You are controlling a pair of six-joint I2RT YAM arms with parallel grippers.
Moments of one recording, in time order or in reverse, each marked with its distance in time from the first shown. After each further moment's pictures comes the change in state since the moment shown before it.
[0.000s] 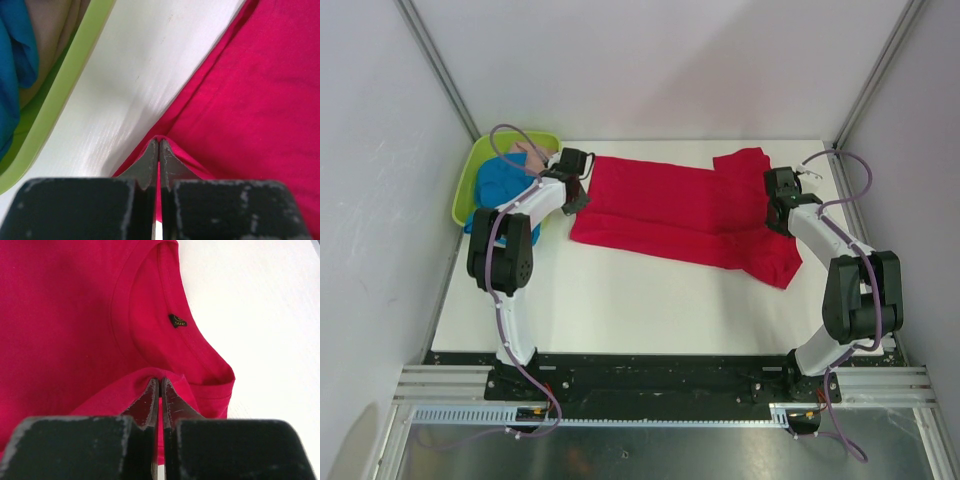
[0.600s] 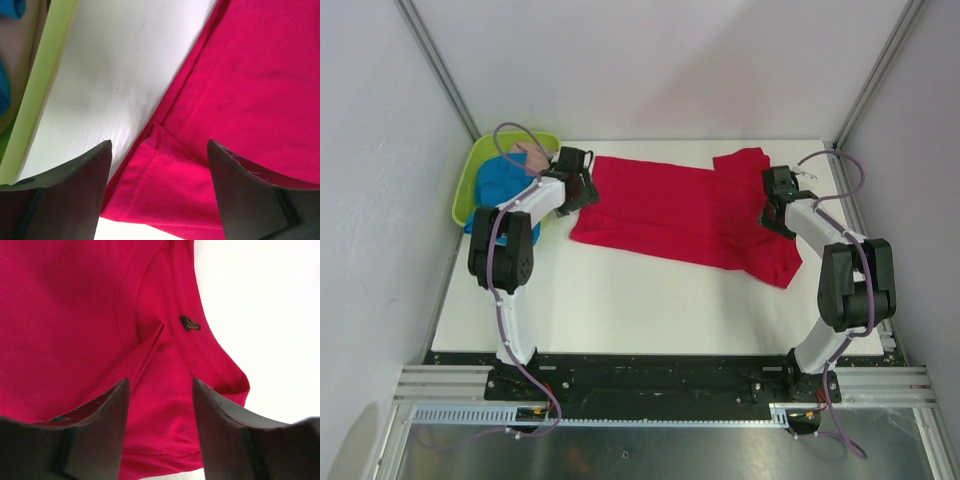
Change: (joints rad) left arm 0.011 0.023 0.011 0.045 0.075 0.077; right arm -0.009 0.080 0.022 0.014 -0.043 -0.012
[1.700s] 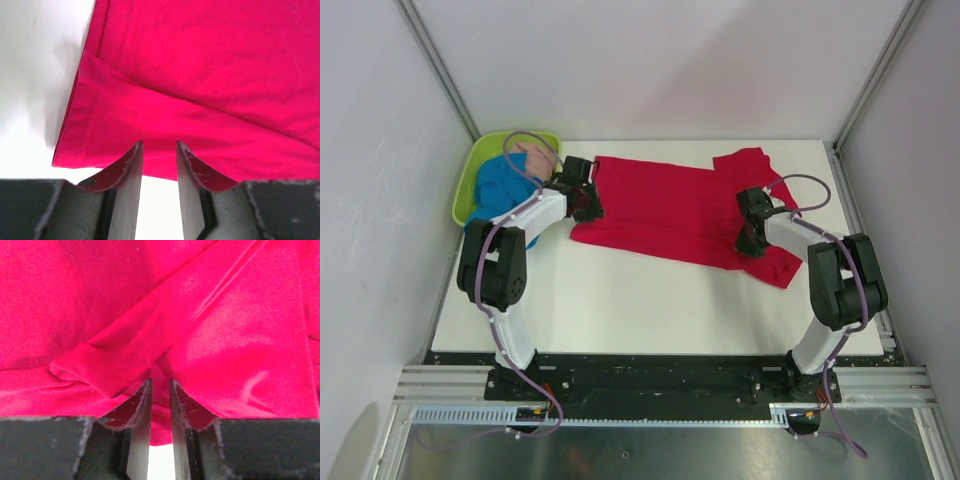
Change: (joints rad) left arm -0.069 -0.163 -0.173 0.043 0.209 0.055; right arm 0.131 0.022 -0.118 0.024 -0.210 0.095
